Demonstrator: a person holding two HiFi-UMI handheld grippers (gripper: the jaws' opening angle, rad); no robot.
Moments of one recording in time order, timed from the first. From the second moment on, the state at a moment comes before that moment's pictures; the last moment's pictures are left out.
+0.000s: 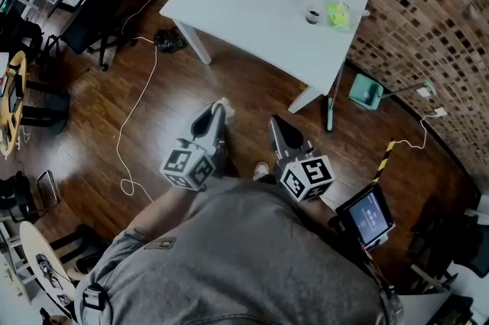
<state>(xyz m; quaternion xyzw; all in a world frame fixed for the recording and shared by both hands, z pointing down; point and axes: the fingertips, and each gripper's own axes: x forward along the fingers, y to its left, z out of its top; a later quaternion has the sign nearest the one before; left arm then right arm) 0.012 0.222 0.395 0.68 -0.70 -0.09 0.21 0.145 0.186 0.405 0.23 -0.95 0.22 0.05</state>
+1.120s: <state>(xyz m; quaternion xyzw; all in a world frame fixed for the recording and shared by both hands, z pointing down) -0.188 0.002 0.418 0.77 -0.59 -0.06 0.25 -0.036 0.003 0.413 0.40 -0.89 0.23 0.05</state>
